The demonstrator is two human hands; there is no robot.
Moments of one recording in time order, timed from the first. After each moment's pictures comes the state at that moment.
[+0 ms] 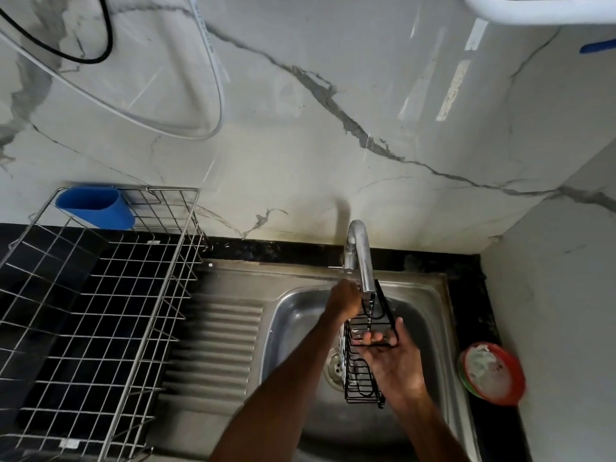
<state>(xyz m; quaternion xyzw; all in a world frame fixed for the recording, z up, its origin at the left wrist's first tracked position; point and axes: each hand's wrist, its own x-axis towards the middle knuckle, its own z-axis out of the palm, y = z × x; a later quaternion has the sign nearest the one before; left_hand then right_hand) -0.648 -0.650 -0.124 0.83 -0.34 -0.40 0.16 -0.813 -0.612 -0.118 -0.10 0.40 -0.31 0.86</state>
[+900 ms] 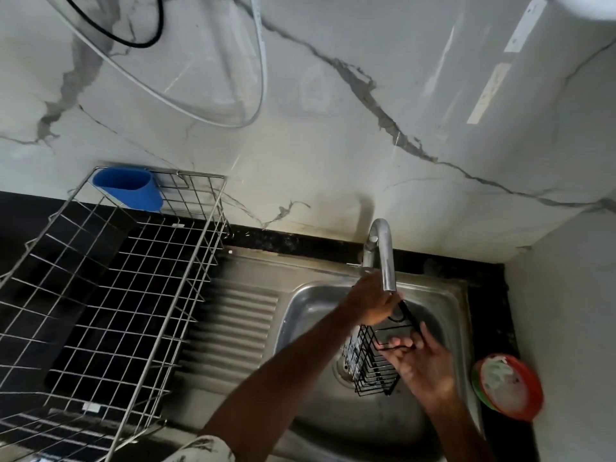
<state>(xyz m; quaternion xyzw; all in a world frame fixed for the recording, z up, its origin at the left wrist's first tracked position) -0.650 -0.638 -0.107 0.74 -0.55 -0.35 0.17 -0.837 -0.640 -0.134 -0.10 0.37 -0.25 0.89</state>
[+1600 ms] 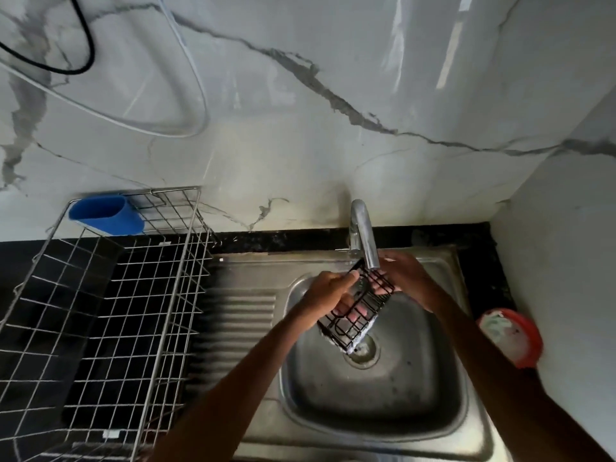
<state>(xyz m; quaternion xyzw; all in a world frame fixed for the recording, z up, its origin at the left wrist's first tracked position) -0.625 -0.575 -0.078 0.69 -0.30 -0.55 0.37 -0.777 -0.717 -0.096 -0.61 0.42 -0.11 0.67</state>
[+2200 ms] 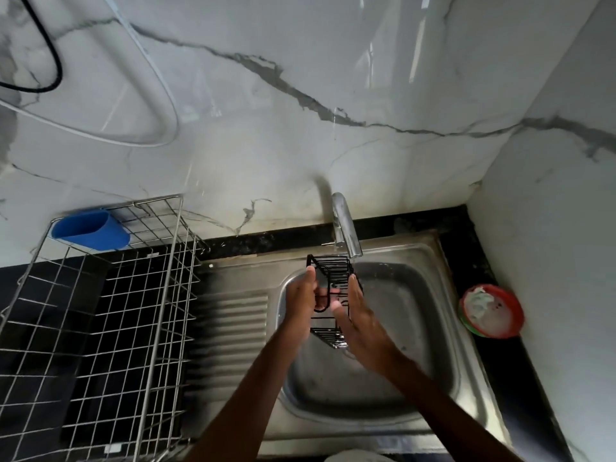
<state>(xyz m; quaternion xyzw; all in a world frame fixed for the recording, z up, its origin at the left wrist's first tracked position) -0.644 -0.554 -0.084 0.76 -0.04 -0.42 0.50 -0.790 -0.567 -0.096 -0.75 0.39 -0.10 0.53</state>
